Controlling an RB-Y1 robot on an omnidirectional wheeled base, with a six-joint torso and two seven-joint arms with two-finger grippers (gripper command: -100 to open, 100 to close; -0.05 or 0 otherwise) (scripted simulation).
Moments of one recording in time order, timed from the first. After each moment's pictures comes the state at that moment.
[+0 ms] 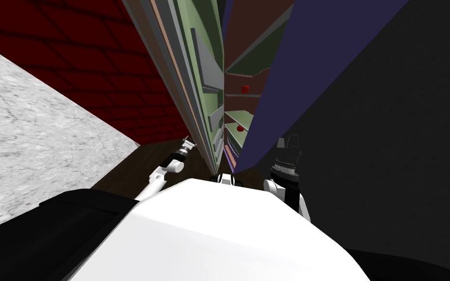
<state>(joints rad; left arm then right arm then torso) 0.36 0.56 0.10 -1.94 0.60 -0.05 0.74 0.51 -0.04 -0.04 -2.36 0.04 -0.47 0.11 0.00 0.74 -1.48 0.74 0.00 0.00</state>
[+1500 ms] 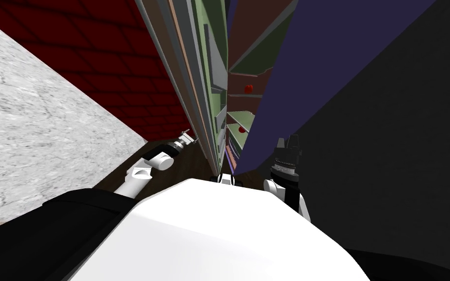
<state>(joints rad) 0.40 0.75 0.24 -2.27 0.75 0.30 0.85 0.51 -0.04 -0.04 -2.36 0.04 -0.47 0.11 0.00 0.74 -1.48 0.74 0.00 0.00</state>
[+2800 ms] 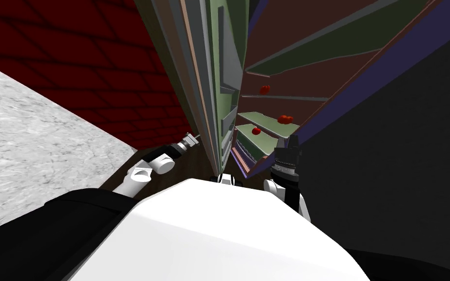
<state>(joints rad) 0.42 0.82 0.16 -2.37 0.78 0.27 0.85 0.51 -0.04 -0.04 -2.36 0.04 -0.47 0.11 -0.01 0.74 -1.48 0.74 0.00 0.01</state>
